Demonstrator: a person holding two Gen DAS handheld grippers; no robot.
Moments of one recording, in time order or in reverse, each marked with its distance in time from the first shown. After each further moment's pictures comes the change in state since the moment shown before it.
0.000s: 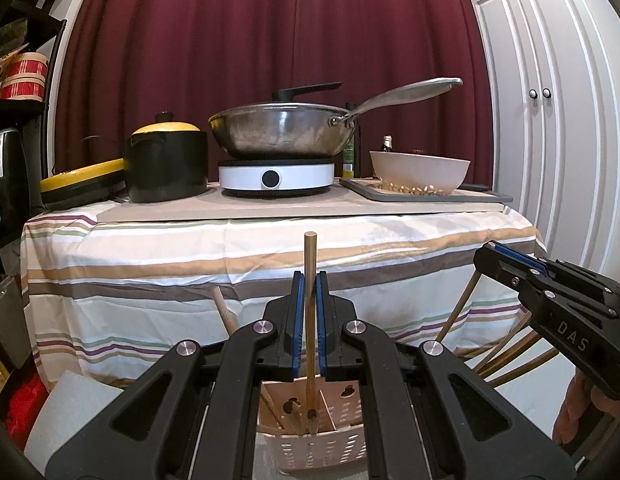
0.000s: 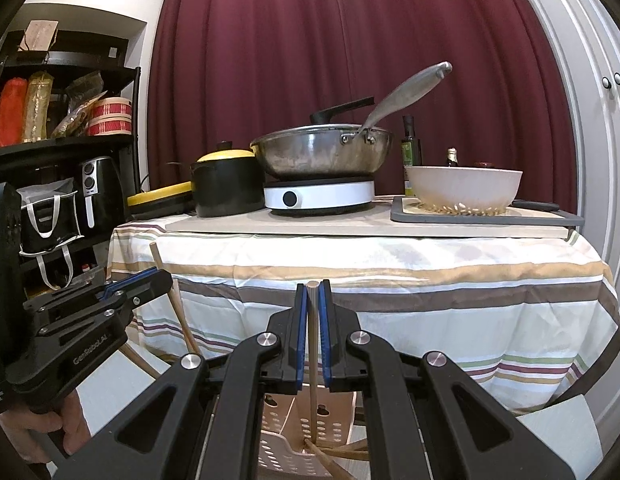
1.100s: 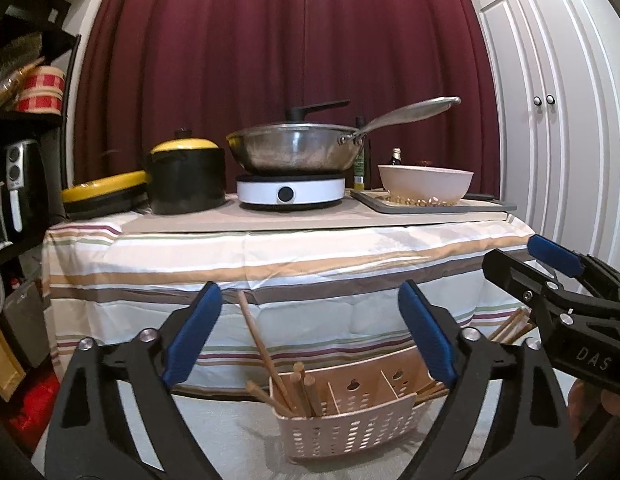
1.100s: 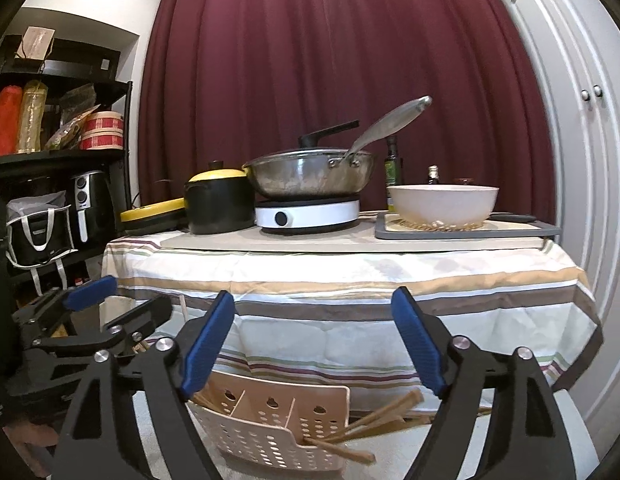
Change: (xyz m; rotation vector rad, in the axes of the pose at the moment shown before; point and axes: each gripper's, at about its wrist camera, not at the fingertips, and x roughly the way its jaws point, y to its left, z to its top) left arm -0.045 -0.005 0.004 0.010 -0.052 0.062; right arm -0.040 0.010 0.009 0.012 -0.062 -0.079
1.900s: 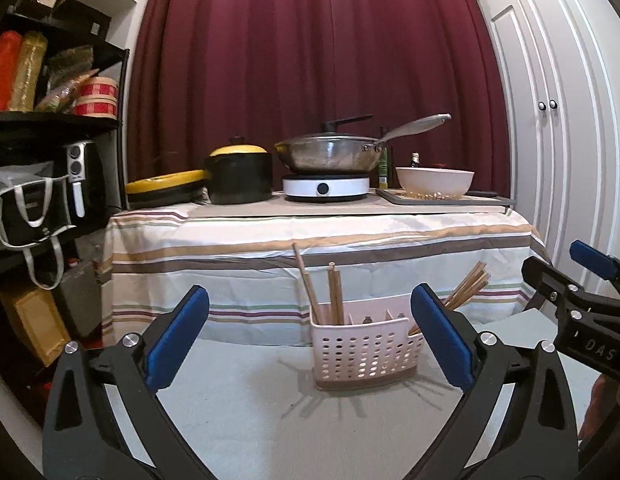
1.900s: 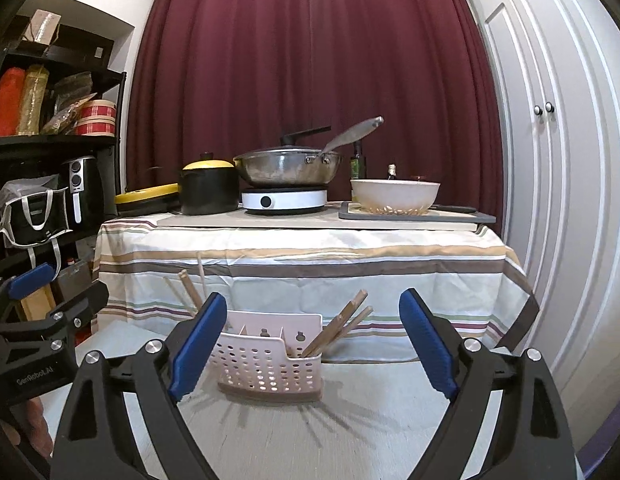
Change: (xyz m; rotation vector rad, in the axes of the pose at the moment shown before) left arm -0.147 0.000 -0.031 -0.018 -0.005 0.128; right arm -0.117 0.026 -0.024 -0.031 0.026 -0.121
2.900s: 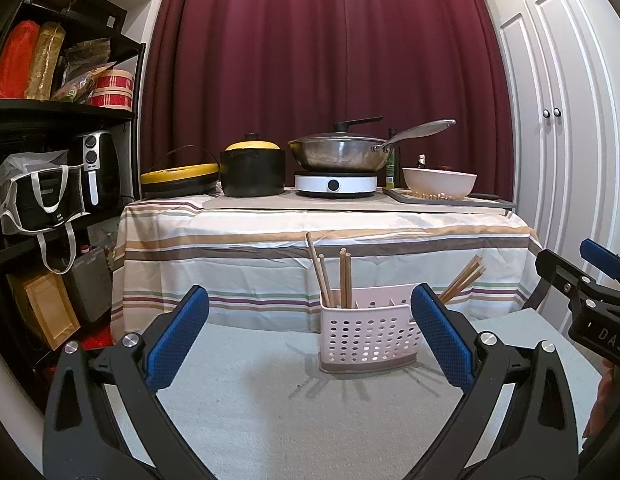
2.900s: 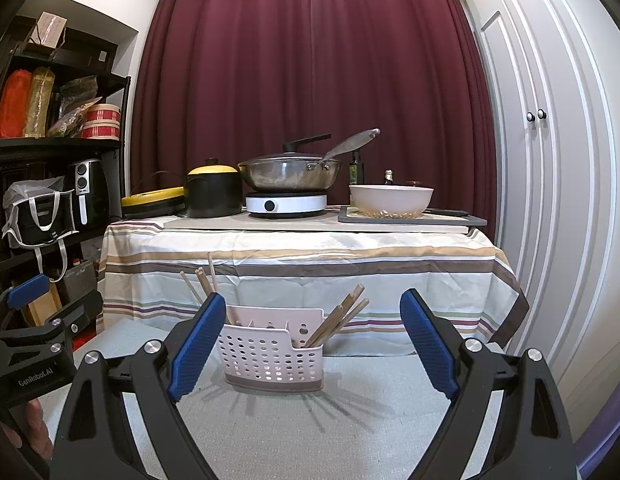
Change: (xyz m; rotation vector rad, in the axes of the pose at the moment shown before) left arm -0.030 0.011 -0.010 -0.038 0.013 0.018; right arm -0.032 0.005 -0.002 -0.005 -0.011 -0.006
